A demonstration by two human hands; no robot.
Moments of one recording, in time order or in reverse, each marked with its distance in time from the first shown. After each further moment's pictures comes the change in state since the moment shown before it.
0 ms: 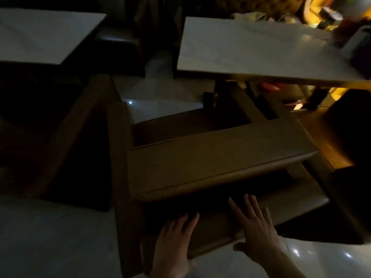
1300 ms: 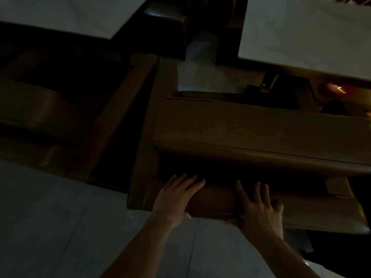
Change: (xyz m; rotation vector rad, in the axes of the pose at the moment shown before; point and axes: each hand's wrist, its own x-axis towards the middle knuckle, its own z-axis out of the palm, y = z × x) left_hand 0.066 -0.180 -0.097 0.161 0.219 0.057; right_hand 0.117 -0.159 -0.028 -0.168 0.210 0.037
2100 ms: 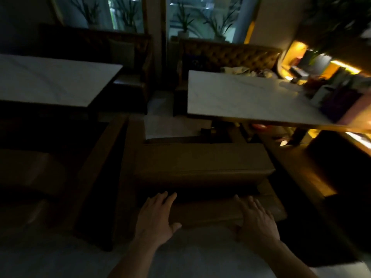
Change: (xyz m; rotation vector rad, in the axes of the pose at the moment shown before) left_hand -0.083 0.064 -0.125 -0.089 0.083 -0.053; right_hand -0.143 0.060 -0.103 0.278 0.110 0.231
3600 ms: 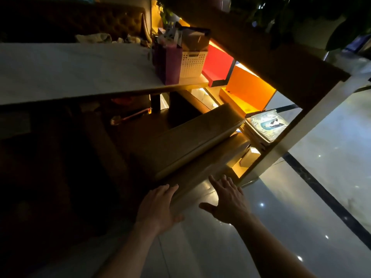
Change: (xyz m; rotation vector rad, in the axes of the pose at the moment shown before) left_hand 0.112 0.817 0.275 -0.036 -0.251 0.390; right_hand -0.016 0.810 -0.044 0.133 -0.002 0.222
